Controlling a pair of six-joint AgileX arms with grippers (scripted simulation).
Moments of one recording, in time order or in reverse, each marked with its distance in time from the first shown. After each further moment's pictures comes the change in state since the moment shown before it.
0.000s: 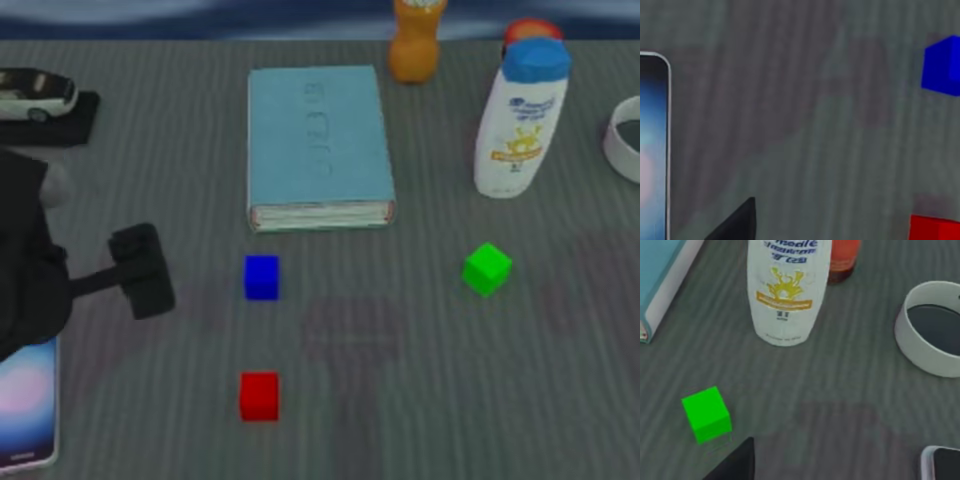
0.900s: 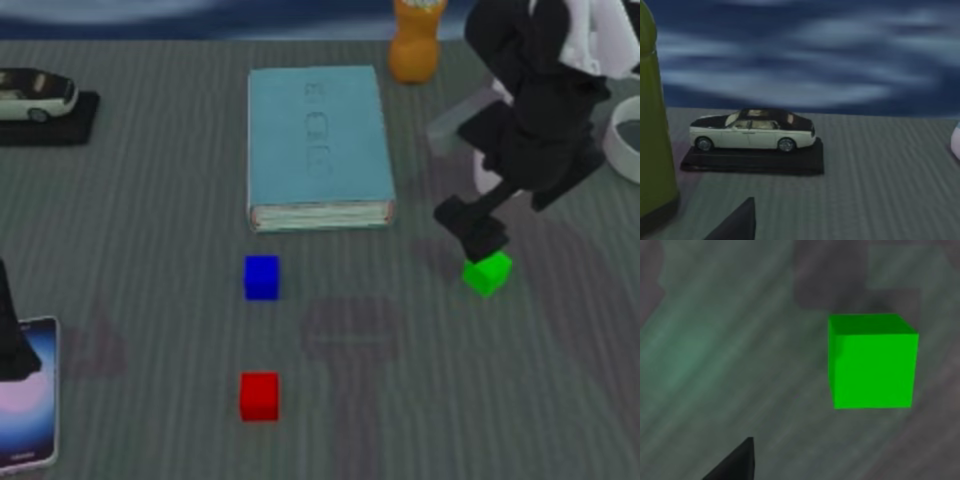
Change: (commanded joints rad) left arm 0.405 -1.010 -0.702 0.634 0.037 0.576; right arm 0.235 1.294 1.004 -0.679 0.005 -0.185
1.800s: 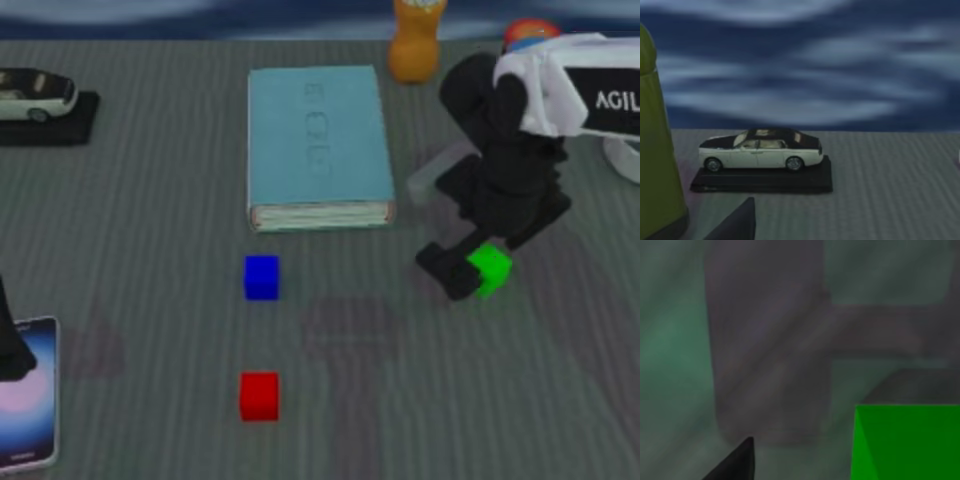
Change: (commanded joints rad) left arm 0.012 -0.036 -0.018 0.033 0.004 0.037; right arm 0.011 0.131 -0.099 0.210 0.000 -0.006
